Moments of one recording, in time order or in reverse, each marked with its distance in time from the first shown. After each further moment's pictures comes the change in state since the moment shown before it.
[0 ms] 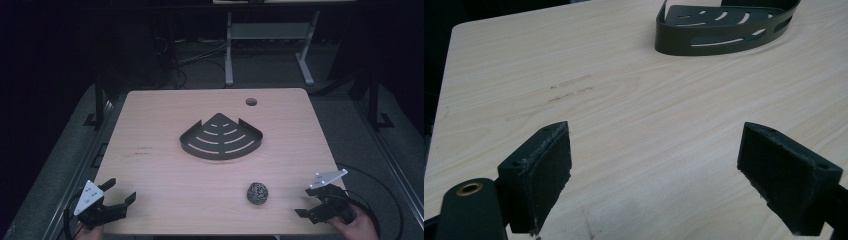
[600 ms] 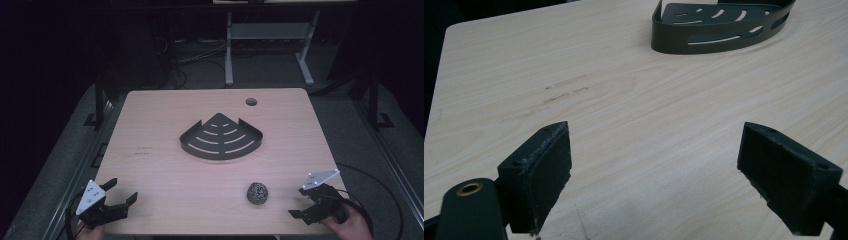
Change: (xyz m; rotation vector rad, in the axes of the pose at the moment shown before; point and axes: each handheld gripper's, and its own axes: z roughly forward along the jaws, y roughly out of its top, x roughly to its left) left arm -0.001 0.000 0.001 0.001 -0.010 0.007; right arm 0.013 0.014 0.005 -0.003 0.016 -0.049
